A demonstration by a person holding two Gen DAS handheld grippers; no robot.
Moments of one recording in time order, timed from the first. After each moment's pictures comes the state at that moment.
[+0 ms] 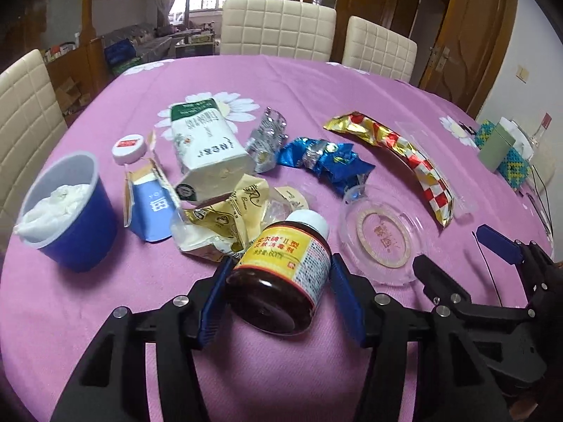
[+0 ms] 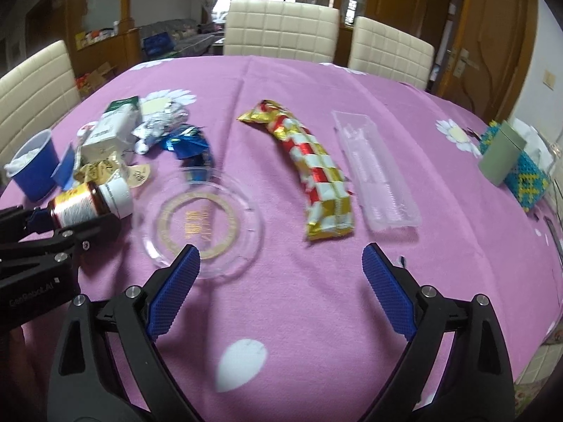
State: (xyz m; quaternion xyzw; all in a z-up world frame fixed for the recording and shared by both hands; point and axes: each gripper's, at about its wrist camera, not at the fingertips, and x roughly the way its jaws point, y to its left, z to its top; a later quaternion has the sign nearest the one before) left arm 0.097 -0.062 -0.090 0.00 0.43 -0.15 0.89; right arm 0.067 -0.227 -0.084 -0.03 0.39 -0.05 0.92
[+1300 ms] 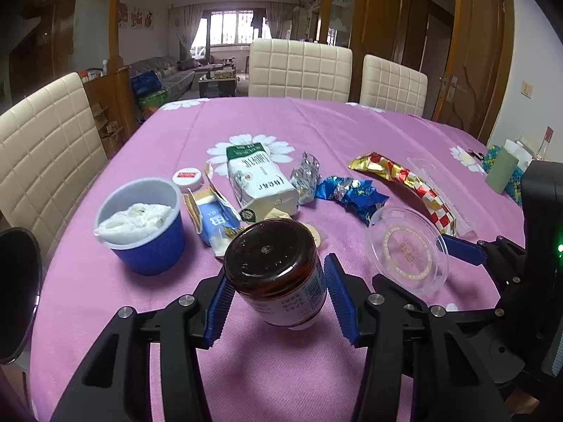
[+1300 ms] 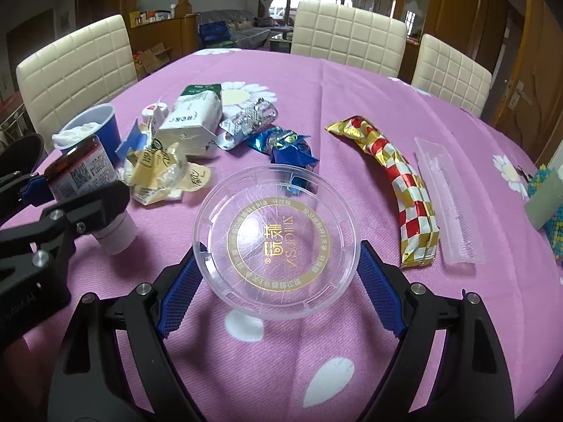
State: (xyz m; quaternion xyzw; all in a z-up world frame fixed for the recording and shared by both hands) left arm 0.063 -0.027 -0.062 0.01 0.35 -0.11 0.93; right arm 0.073 -0.179 -0.075 -0.06 0.39 0.05 0.92
